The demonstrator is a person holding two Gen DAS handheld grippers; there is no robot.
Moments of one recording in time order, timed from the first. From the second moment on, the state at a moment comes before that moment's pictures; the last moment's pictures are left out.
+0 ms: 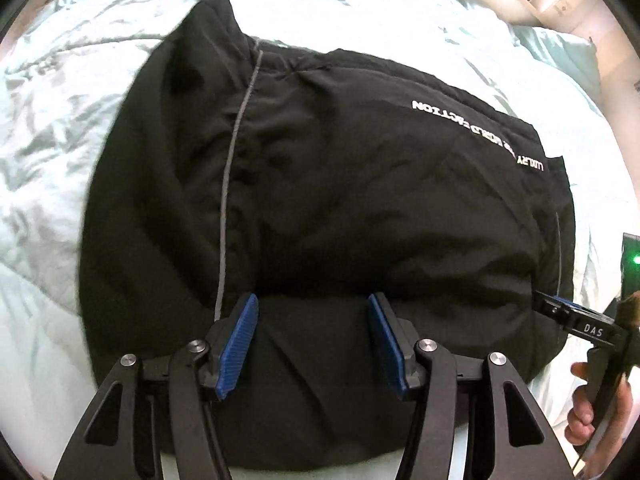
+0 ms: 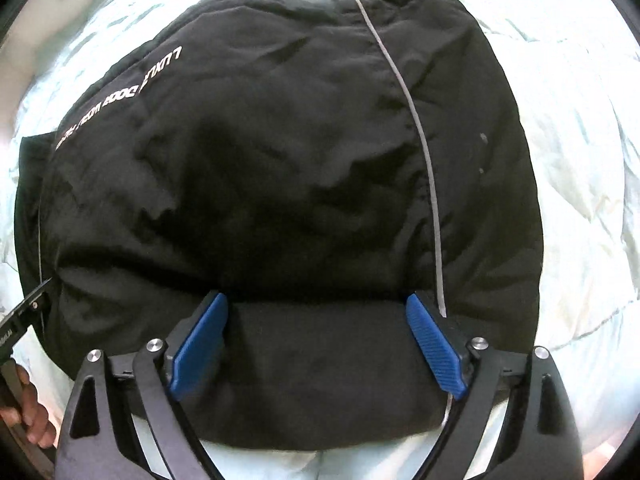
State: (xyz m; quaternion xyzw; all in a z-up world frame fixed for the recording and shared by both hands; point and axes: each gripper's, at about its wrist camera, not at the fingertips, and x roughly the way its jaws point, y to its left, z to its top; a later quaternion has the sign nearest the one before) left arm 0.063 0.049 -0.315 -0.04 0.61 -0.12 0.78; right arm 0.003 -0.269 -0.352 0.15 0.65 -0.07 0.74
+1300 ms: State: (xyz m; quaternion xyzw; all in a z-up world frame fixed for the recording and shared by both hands) left arm -0.021 0.004 -0.022 0.08 0.40 -0.04 0.91; right arm -0.052 -0.198 -0.042 0.06 0.45 -0.10 0.88
